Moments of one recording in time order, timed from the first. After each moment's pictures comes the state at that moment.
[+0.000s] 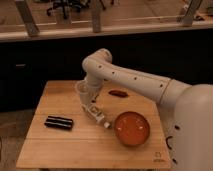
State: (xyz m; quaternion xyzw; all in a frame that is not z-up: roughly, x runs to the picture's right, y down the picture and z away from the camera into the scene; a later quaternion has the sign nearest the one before) arm -0.065 0.045 0.777 -0.23 -0.22 -0.38 0.87
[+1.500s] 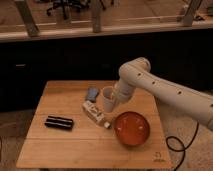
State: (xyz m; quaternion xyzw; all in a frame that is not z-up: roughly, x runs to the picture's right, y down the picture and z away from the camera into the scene) arm 0.070 0.092 0.743 -0.25 -0.22 -0.28 0.90
